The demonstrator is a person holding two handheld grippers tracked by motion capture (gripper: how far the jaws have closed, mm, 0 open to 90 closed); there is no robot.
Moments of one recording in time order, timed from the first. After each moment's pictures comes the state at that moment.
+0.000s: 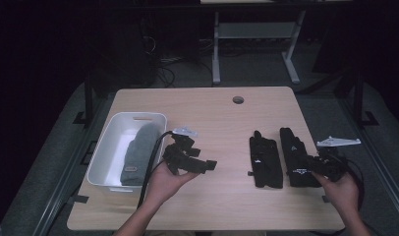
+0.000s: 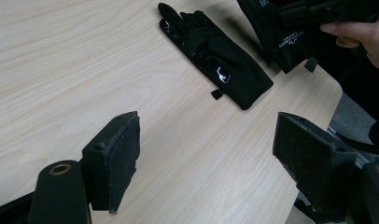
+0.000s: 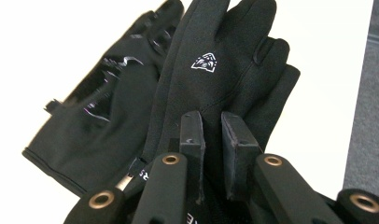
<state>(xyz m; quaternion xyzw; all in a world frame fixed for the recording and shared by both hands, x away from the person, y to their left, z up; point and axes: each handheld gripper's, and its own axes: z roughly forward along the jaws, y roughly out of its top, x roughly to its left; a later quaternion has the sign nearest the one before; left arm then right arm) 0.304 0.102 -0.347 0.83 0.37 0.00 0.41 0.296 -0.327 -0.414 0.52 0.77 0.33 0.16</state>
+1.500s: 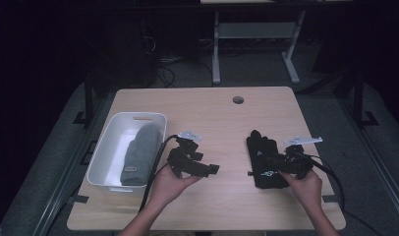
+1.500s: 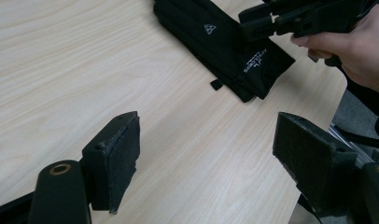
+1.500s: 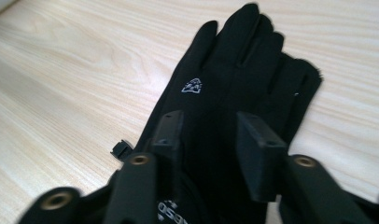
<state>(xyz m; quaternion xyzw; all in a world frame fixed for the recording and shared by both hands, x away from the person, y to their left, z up) 0.304 0.092 -0.364 0.84 0.37 -0.02 0.39 0.316 -0.255 -0.434 0.51 0.77 0.36 0.12</state>
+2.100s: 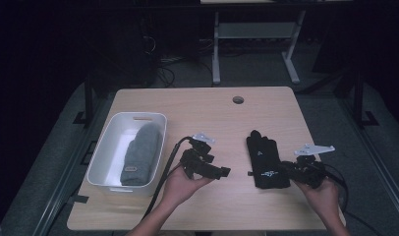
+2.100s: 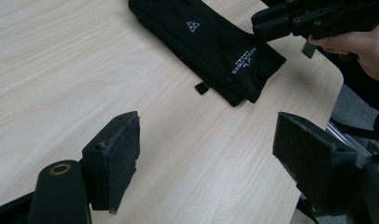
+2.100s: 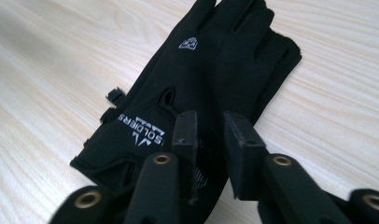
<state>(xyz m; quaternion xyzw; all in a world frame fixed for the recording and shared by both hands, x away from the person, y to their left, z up) 0.306 0.063 -0.373 0.85 0.36 -0.03 0.39 0.288 -0.278 -0.432 0.46 0.81 0.34 0.14</state>
